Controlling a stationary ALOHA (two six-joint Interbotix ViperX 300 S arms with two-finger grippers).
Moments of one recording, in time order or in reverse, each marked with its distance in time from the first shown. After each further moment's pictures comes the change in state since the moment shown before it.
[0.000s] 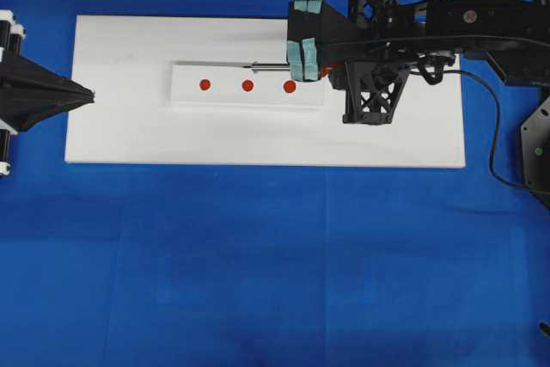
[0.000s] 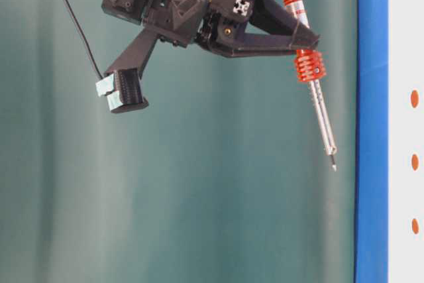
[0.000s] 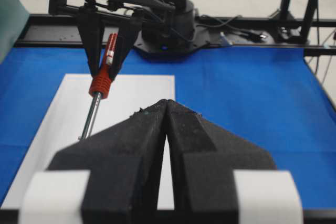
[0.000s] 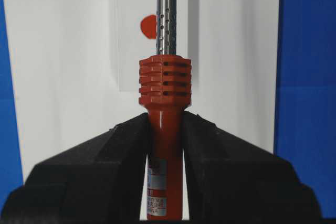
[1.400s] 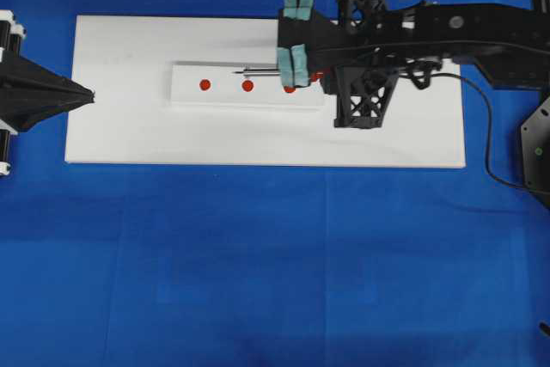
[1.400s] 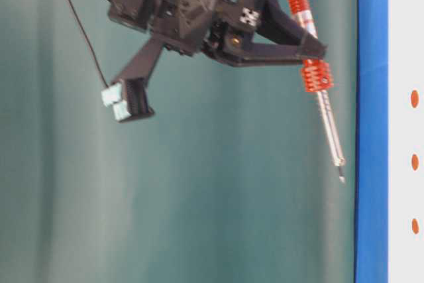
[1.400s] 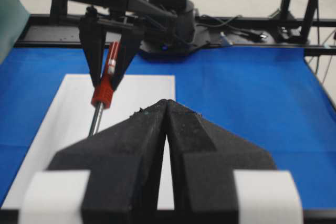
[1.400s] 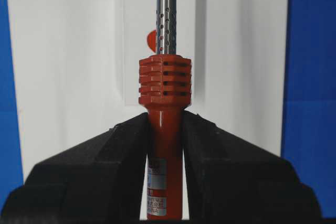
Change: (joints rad) left arm 0.000 0.000 0.000 0.000 0.000 0.003; right arm 0.006 0.049 -0.017 0.002 -0.037 0.000
